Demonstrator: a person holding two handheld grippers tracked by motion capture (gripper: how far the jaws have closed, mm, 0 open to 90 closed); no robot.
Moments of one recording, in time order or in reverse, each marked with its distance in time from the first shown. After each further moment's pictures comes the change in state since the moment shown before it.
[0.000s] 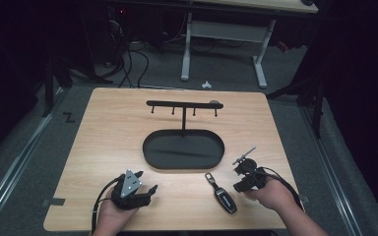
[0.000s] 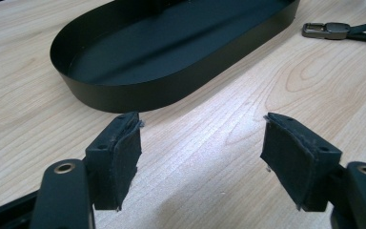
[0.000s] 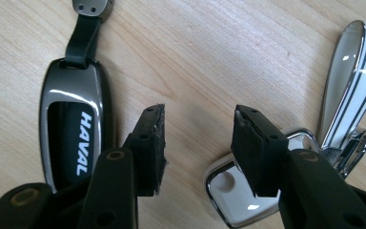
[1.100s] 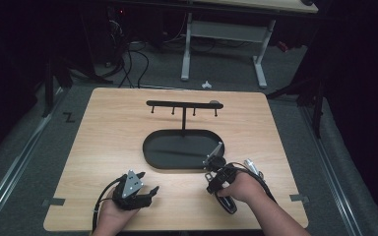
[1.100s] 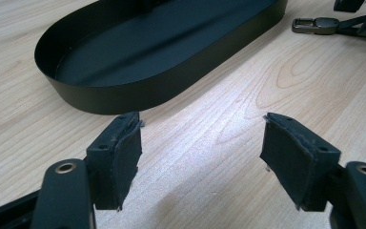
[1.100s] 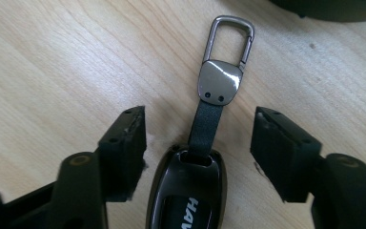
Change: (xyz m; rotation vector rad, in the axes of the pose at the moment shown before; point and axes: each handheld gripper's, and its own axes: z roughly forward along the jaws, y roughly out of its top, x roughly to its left) left arm -0.001 0.000 0.002 0.006 -0.026 0.019; right arm 0.053 0.058 0.023 0.110 0.095 -0.095
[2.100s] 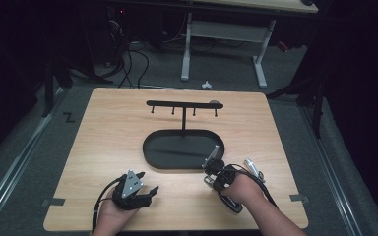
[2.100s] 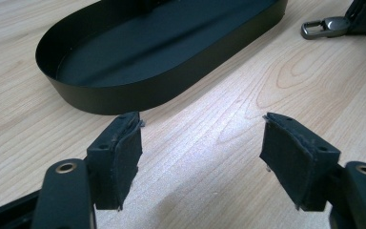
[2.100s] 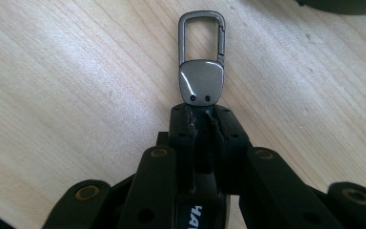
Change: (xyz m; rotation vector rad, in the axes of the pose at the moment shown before) left arm 0.000 0.000 -0.001 -0.001 0.000 0.002; right arm 0.005 -0.003 0.002 0.034 -0.071 -0.073
